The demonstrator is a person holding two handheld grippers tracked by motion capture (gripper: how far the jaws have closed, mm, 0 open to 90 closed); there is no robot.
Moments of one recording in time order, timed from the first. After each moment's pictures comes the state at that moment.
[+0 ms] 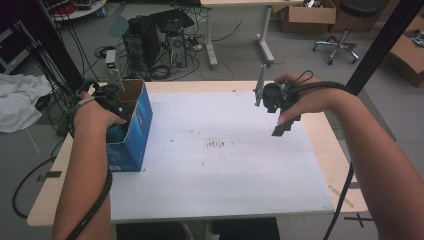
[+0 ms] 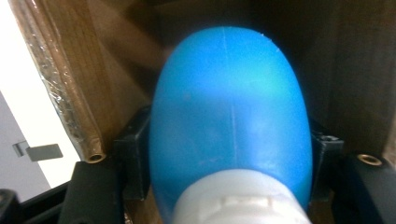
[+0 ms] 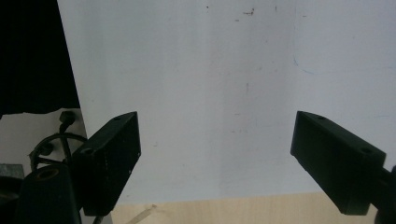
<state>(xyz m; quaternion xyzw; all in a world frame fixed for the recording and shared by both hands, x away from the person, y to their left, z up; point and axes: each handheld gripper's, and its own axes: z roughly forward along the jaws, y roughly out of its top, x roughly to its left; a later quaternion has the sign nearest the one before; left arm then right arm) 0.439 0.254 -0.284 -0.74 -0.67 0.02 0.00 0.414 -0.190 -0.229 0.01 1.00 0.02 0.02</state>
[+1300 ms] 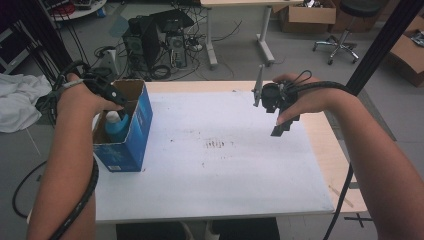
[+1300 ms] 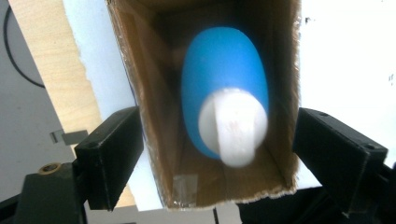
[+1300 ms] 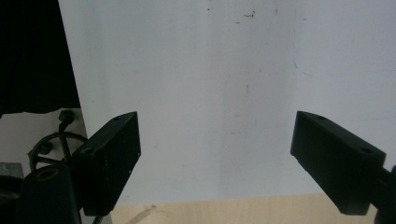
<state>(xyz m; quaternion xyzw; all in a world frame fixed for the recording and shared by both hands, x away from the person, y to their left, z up) 0.425 0.245 -0.219 -0.75 -0.66 -0.01 0.00 0.413 -0.186 -0.228 0.00 1.00 0.02 0.02</state>
